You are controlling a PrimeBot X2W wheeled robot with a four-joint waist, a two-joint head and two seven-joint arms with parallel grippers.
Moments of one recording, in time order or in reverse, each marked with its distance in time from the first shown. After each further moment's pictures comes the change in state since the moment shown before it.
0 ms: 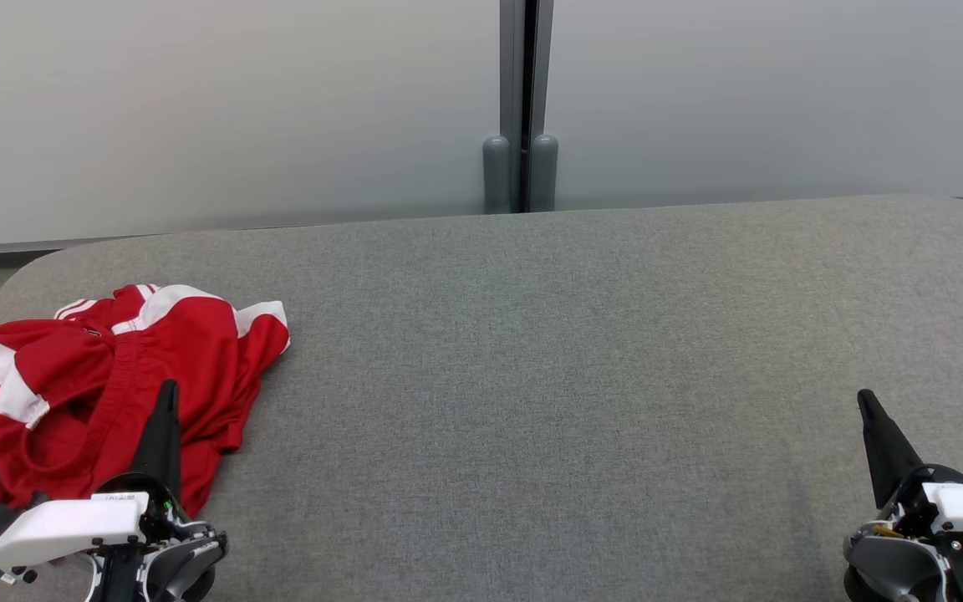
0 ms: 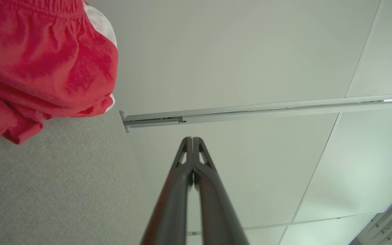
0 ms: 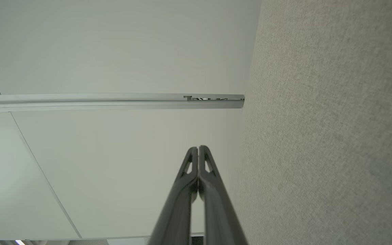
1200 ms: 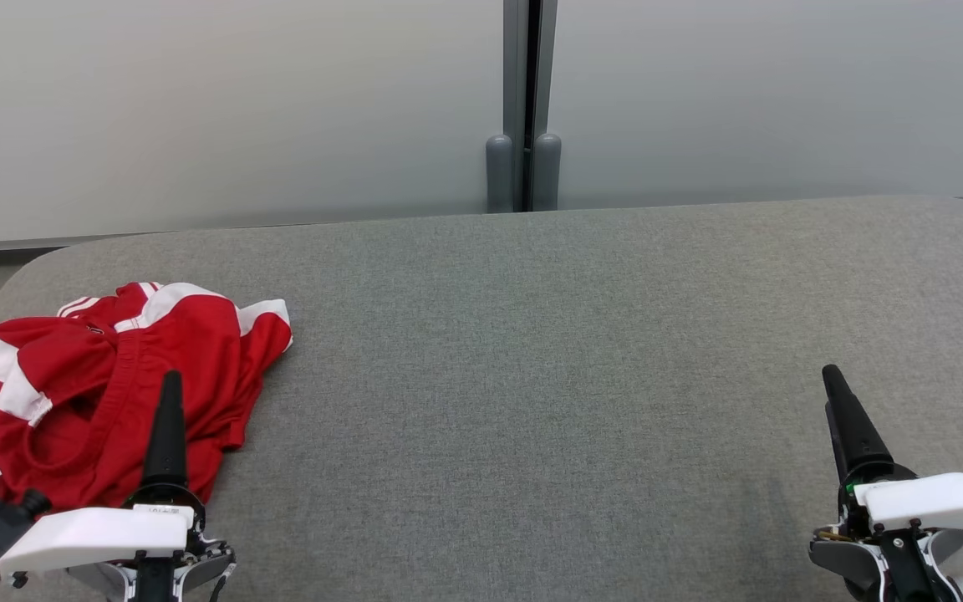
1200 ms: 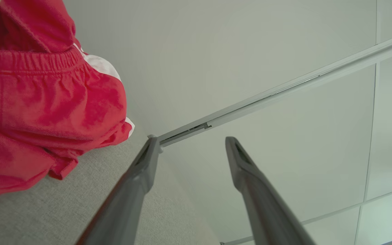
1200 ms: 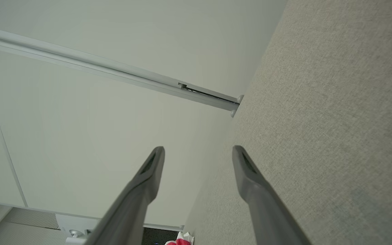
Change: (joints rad) left arm 0.050 -0.012 -0.028 -0.069 0.341 0.013 -0.126; right arm 0.006 -0.011 0.130 -0.039 -0.223 -0.004 -0.124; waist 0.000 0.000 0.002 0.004
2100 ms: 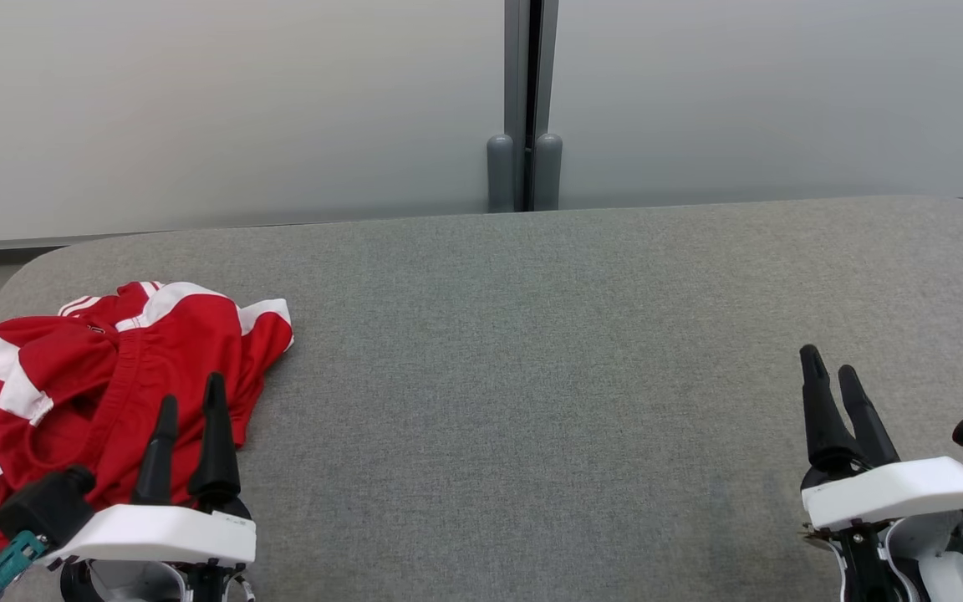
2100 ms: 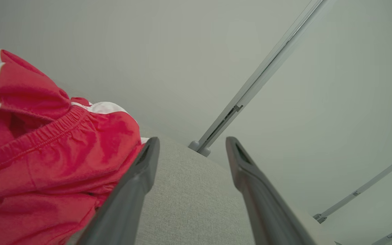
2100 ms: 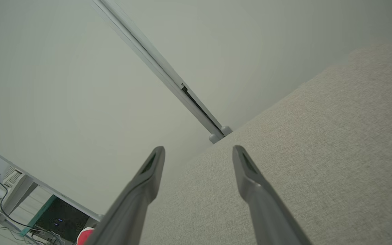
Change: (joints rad) left arm 0.018 0.004 -0.063 -0.044 0.549 0.074 -0.092; right arm -0.017 -0.004 0.041 -0.028 -0.556 0.000 -0.090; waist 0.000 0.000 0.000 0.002
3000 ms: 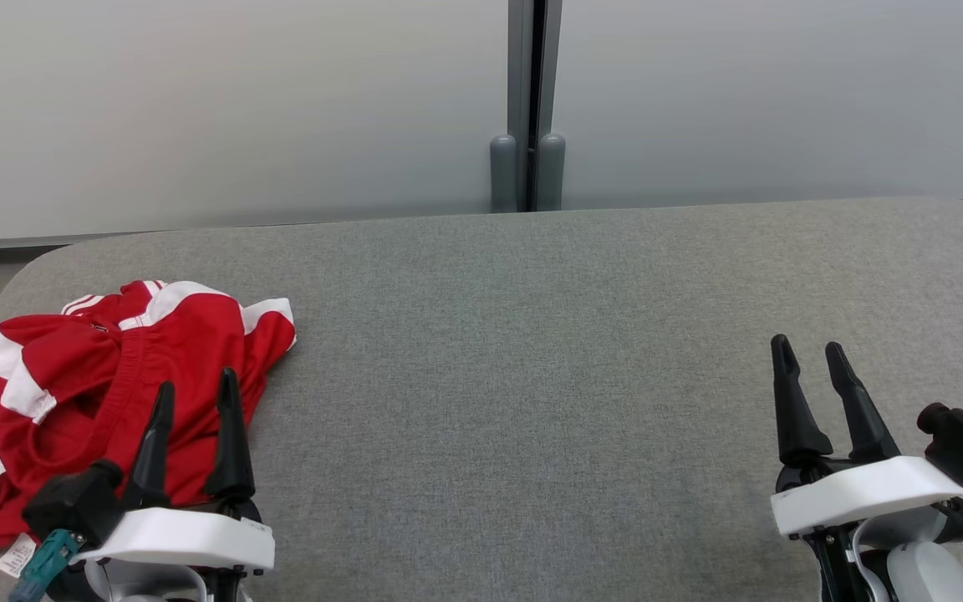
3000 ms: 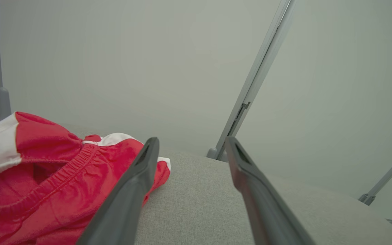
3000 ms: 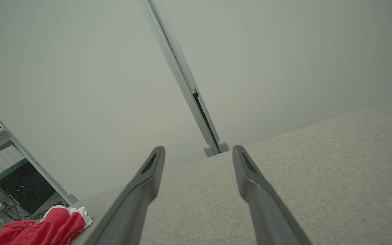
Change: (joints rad) left arm 0.006 0.003 -0.023 -0.019 0.274 0.026 -0.073; right arm -0.019 -0.010 0.058 -0.007 -0.280 0.000 -0.076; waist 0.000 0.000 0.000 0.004
